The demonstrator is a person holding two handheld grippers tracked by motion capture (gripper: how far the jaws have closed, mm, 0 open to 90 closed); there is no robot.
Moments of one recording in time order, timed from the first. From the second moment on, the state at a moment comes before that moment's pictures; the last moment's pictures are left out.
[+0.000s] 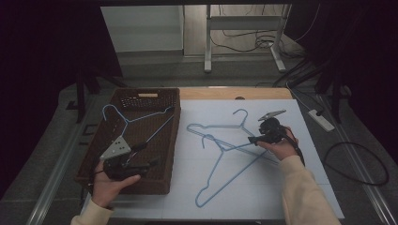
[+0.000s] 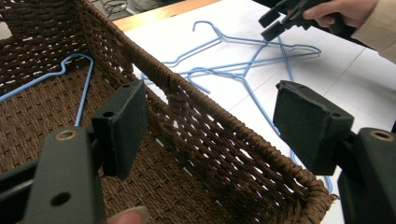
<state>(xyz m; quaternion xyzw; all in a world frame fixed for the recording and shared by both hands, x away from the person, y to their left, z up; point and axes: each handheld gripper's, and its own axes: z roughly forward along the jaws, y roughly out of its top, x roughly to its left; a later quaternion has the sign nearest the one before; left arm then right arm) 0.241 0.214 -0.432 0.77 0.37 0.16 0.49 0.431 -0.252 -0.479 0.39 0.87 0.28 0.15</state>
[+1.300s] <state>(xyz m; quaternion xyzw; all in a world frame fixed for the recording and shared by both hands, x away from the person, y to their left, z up) 0.241 0.213 -0.433 0.78 0.37 0.16 0.48 0.489 -0.222 -0.496 0.35 0.91 0.17 0.10</state>
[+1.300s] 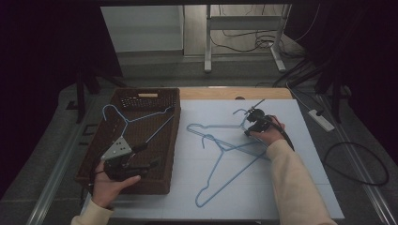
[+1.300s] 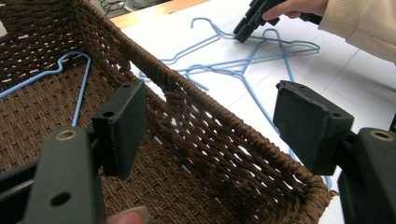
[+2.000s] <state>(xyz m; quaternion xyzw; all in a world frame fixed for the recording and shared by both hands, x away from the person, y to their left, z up) 0.241 0.215 -0.432 0.78 0.37 0.16 0.48 0.472 -0.221 -0.480 0.32 0.92 0.19 0.12</state>
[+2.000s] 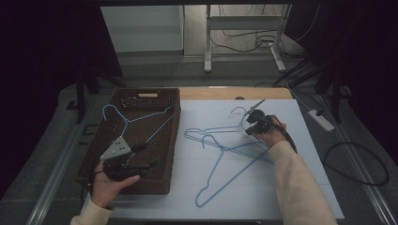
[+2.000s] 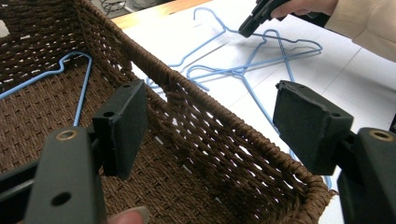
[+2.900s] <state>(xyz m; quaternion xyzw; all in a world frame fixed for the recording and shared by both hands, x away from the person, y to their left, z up) 0.241 0.213 -0.430 0.77 0.37 0.16 0.49 0.395 -0.256 -0.420 0.26 0.90 0.31 0.17</state>
